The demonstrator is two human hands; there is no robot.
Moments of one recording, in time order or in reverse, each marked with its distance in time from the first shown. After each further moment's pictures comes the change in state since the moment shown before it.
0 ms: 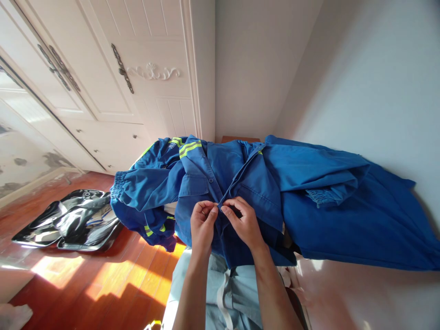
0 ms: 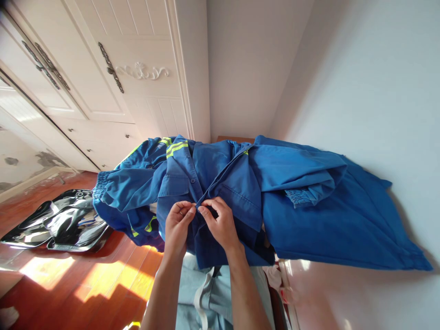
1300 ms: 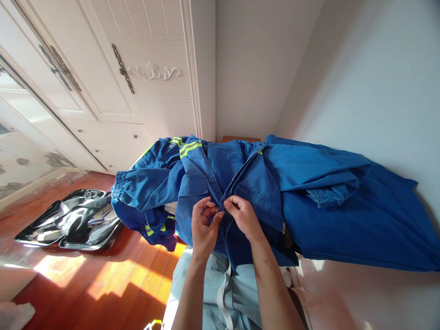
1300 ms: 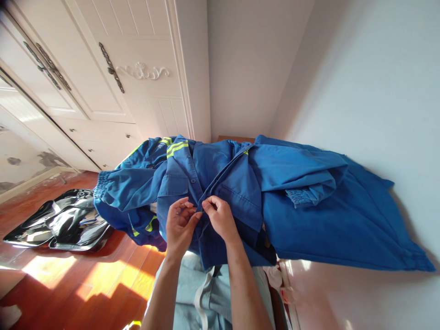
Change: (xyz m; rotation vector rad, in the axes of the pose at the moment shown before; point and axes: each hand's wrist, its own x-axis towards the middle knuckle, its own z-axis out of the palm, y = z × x) left_hand -0.007 -0.007 -0.004 0.151 -0.107 0.246; right_hand 0.014 0.004 0.001 0.147 -0.107 0.349
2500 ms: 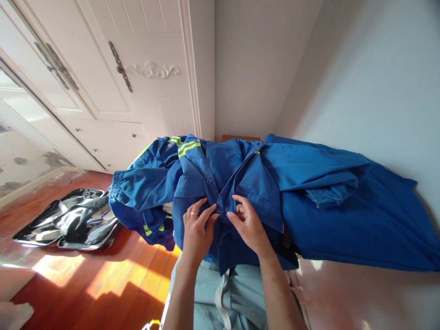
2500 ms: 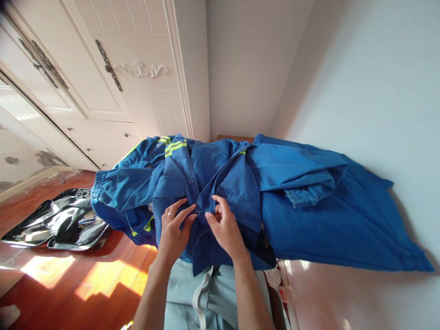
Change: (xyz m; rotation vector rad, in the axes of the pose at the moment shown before) left_hand 0.002 0.000 -0.033 1.018 -0.166 0.484; right_hand -0.027 0.018 -0.010 -0.035 0.038 -0.040
